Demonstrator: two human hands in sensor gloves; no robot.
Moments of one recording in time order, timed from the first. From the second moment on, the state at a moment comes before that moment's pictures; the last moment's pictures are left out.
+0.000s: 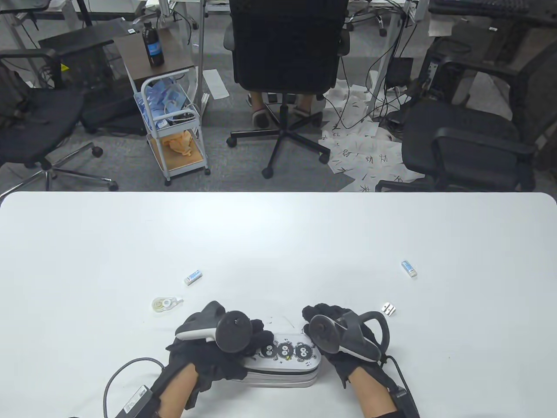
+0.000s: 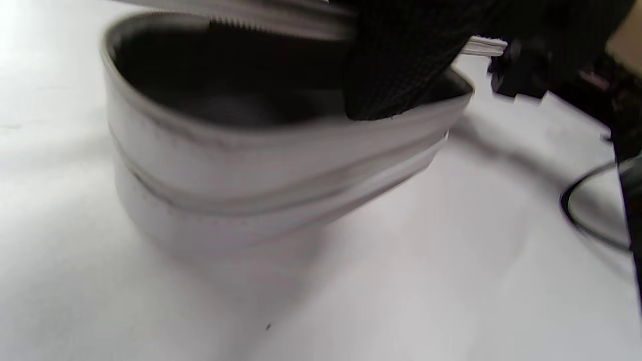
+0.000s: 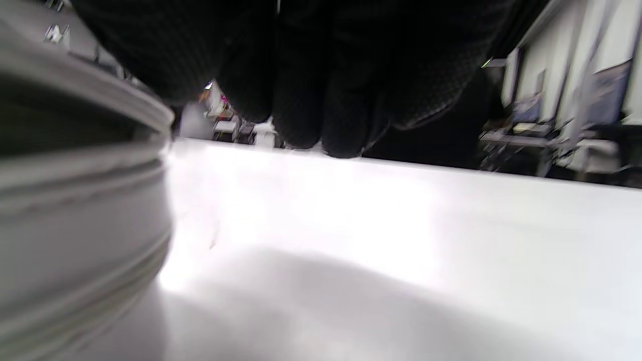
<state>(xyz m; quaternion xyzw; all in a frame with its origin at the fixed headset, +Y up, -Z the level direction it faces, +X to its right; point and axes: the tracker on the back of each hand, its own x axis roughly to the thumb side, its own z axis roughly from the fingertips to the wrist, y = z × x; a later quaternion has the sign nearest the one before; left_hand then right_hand) -0.150 -0.696 -0.311 -0.29 -0.33 0.10 0.89 0.111 -0.711 -0.302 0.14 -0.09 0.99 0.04</state>
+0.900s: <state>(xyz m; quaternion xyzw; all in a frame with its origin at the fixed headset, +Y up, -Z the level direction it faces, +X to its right) -0.225 -0.704 -0.371 -0.16 -0.11 0.03 0.98 0.141 -0.742 -0.313 0.05 -0.03 0.99 0.08</state>
